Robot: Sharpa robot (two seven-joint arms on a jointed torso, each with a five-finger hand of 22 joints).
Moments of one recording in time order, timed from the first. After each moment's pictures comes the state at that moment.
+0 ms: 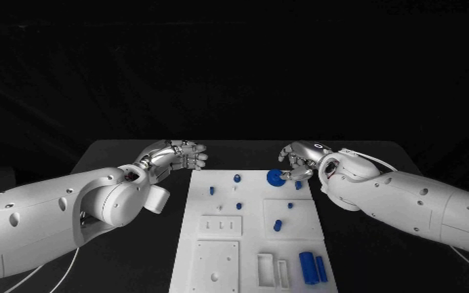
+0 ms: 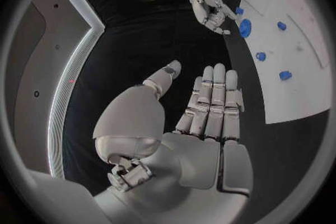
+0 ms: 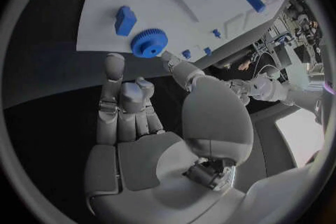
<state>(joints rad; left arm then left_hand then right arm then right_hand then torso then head) 1.38 -0.89 -0.16 1.52 -0.04 -0.22 0.28 1.05 -0.05 0.43 -0.24 0.16 0.69 0.19 0.43 0.37 1.10 0.14 0.17 0.07 0.91 0.12 0.44 0.54 0.05 0.72 0.02 0.40 1.31 1.29 -0.67 -0.07 1.18 -1.47 -0.31 -0.11 1.09 -0.27 0.63 -0.16 0.11 0.80 0.16 0.27 0.43 1.08 0.04 1.11 1.12 1.31 -0.07 1.27 0.83 0.25 1.42 -0.01 0.34 1.31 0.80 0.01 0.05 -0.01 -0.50</state>
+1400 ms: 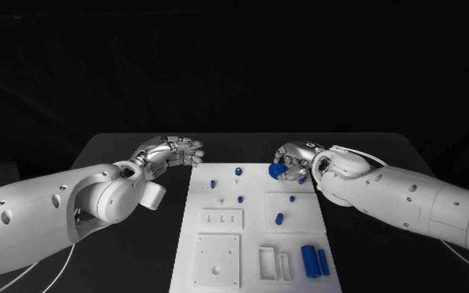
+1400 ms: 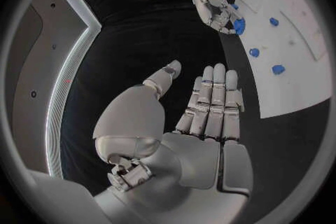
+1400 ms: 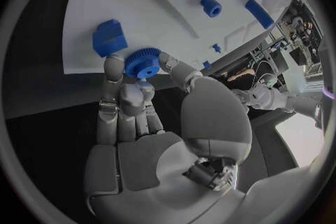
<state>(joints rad) 1.38 -0.91 -0.16 1.52 -0.04 -0.22 0.27 1.05 -0.05 0.43 -0.24 0.16 0.69 0.19 0.43 0.37 1.10 0.14 0.17 0.07 0.91 0.12 0.44 0.54 0.05 0.72 0.02 0.40 1.31 1.28 -0.64 -0.07 1.16 -1.53 -0.25 -0.12 1.10 -0.23 0.66 -0.20 0.11 0.84 0.13 0.29 0.43 1.07 0.04 1.16 1.14 1.30 -0.07 1.30 0.85 0.25 1.42 -0.02 0.40 1.31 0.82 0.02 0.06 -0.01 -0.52</state>
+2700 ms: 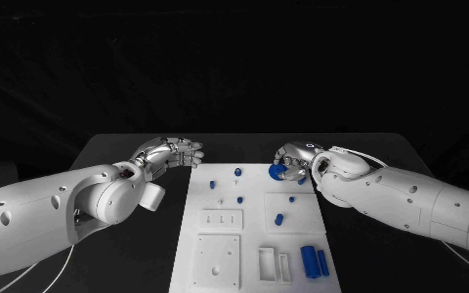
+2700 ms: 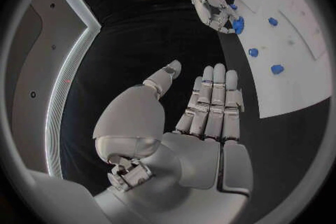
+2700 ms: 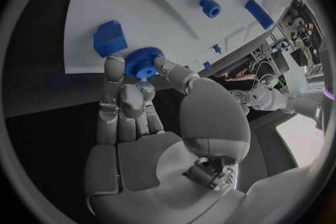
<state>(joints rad) 1.38 -0.91 -0.16 1.52 -0.05 -0.21 0.27 1.05 -0.05 0.43 -0.24 0.16 0.69 0.19 0.43 0.37 1.11 0.14 0.17 0.07 0.91 0.12 0.44 0.54 0.04 0.72 0.02 0.40 1.31 1.28 -0.65 -0.07 1.18 -1.54 -0.24 -0.14 1.09 -0.18 0.73 -0.19 0.11 0.86 0.11 0.30 0.43 1.07 0.03 1.17 1.12 1.29 -0.09 1.32 0.89 0.25 1.42 -0.02 0.43 1.31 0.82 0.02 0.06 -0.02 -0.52</state>
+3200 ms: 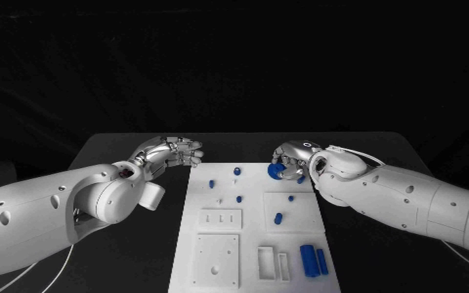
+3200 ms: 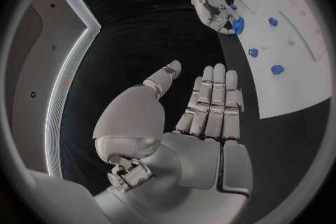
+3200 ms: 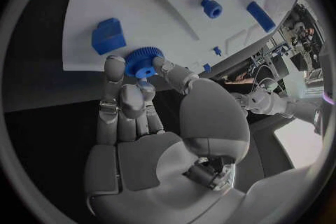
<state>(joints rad) 1.38 -0.91 -0.16 1.52 -0.05 -0.21 0.27 1.05 -0.05 0.43 -0.25 0.16 0.69 0.19 0.43 0.37 1.11 0.14 0.17 0.07 0.91 0.12 0.44 0.54 0.04 0.72 0.02 0.40 1.31 1.29 -0.64 -0.07 1.18 -1.58 -0.24 -0.15 1.09 -0.16 0.75 -0.22 0.11 0.86 0.11 0.32 0.44 1.07 0.02 1.17 1.12 1.29 -0.09 1.32 0.90 0.25 1.42 -0.02 0.43 1.31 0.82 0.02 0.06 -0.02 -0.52</state>
